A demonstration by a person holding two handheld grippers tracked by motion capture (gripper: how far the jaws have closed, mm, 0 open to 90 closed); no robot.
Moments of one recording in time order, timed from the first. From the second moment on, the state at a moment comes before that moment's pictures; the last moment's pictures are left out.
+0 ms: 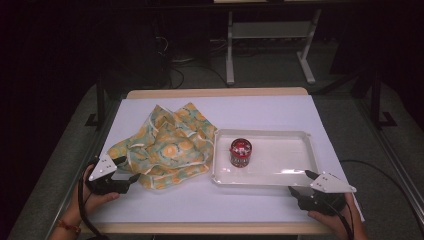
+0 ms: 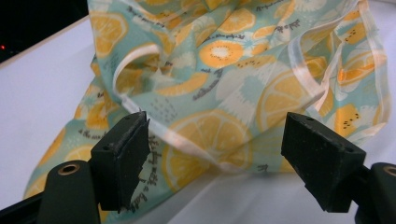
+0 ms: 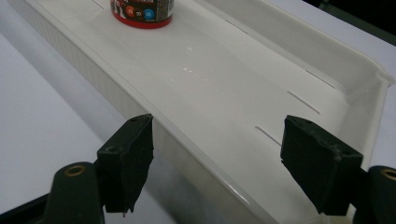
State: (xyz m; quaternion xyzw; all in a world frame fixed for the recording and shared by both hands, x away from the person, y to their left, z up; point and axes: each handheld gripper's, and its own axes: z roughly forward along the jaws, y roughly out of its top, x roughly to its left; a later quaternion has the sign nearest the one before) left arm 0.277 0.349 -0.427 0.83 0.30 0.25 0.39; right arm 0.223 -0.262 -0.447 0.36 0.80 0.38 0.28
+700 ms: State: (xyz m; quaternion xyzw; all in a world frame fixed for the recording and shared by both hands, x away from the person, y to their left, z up) left arm 0.268 0.374 -0.445 0.78 0.37 0.22 0.45; right arm 0.222 -0.265 -0.442 0.36 0.79 0.40 0.30
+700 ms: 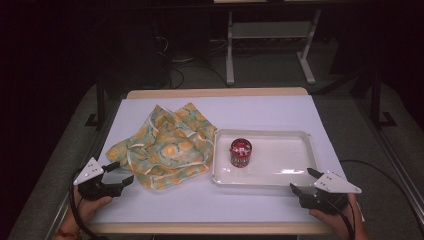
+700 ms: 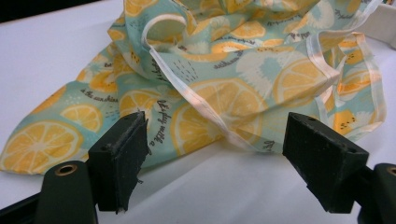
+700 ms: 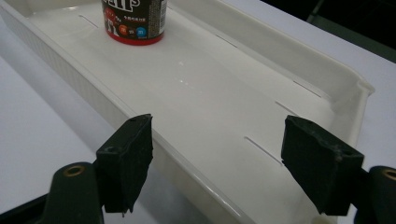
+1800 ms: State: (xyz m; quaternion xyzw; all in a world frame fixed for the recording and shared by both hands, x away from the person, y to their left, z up) left arm 0.264 0.368 -0.440 0.79 0.35 0.24 0.45; right arm 0.220 -0.266 -0.440 0.36 0.78 0.41 0.30
